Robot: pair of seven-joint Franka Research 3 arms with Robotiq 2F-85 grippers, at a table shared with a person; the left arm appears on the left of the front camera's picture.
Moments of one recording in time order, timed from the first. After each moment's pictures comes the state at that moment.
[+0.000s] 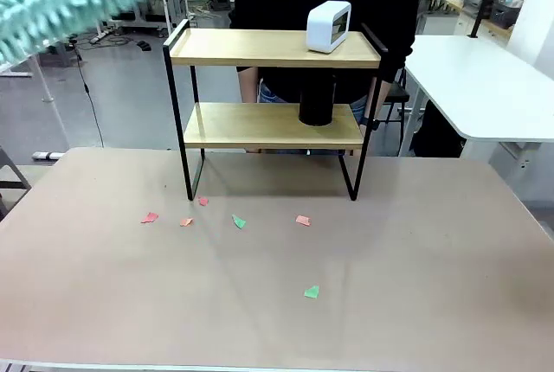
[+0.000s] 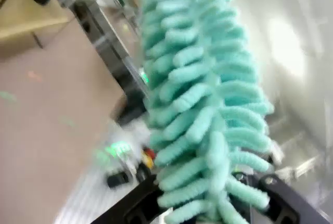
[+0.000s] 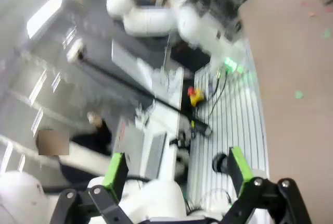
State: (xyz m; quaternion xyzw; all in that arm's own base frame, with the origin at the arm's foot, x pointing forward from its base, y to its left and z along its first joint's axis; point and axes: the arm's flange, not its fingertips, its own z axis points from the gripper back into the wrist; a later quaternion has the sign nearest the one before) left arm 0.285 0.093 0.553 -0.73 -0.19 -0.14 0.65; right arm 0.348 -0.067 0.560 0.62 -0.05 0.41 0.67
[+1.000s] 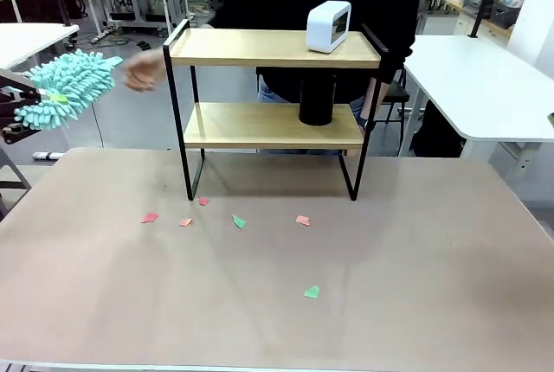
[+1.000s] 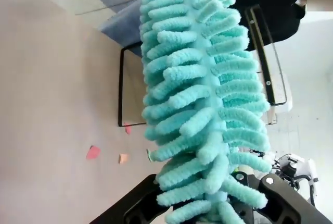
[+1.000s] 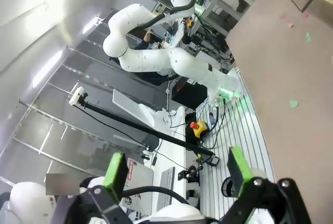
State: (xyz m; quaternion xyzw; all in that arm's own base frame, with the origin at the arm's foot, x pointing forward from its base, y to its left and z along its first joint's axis) left arm 0.379 0.108 0.448 -0.56 -0.30 0.16 0.76; right arm 0.343 -0.076 0.544 0.65 -0.07 0.32 0.69
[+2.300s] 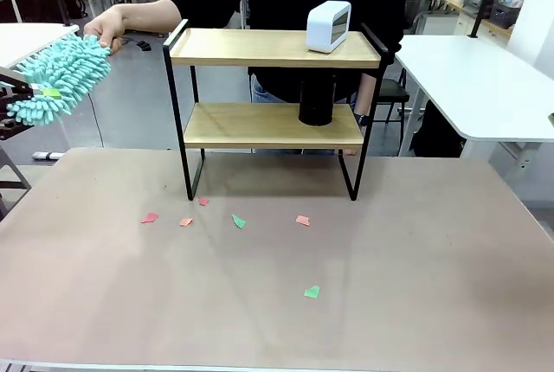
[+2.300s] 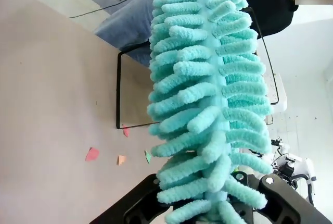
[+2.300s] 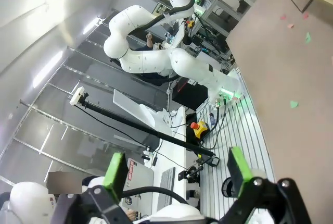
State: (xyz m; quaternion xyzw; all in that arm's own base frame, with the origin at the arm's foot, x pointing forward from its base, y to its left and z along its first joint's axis) left arm 0.375 0.114 0.456 -0.56 -0.31 0.16 0.75; right arm 0.343 -0.077 0.543 0.65 -0.07 0.32 0.69
